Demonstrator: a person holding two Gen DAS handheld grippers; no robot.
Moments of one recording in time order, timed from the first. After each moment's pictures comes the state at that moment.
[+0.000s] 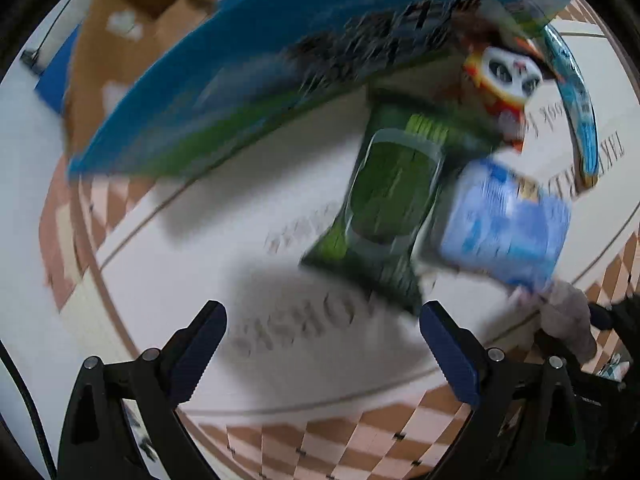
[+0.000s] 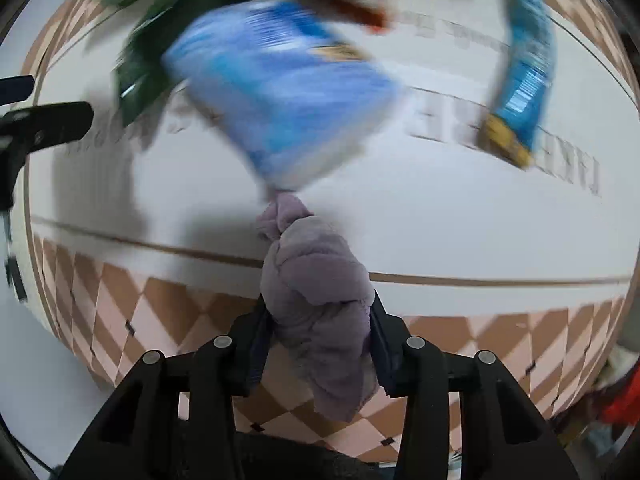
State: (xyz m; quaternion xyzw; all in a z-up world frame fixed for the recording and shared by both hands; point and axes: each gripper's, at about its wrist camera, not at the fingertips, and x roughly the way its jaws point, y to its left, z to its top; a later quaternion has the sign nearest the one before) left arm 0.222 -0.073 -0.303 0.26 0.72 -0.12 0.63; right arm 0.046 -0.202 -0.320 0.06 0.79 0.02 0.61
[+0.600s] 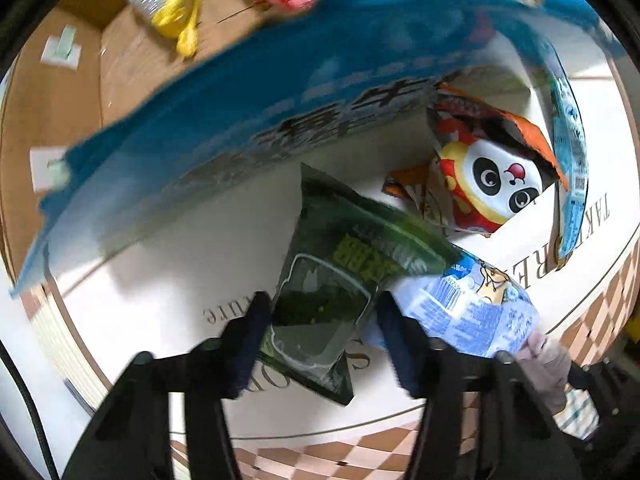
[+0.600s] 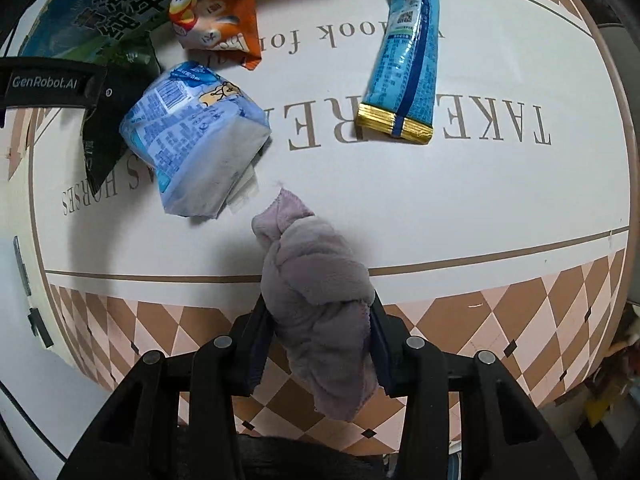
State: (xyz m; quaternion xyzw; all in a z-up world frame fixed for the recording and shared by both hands) left arm 0.256 -0.119 -0.313 0.19 0.76 -0.13 0.61; right arm 0.043 -0.272 -0.299 0.12 0.78 -0.02 0.61
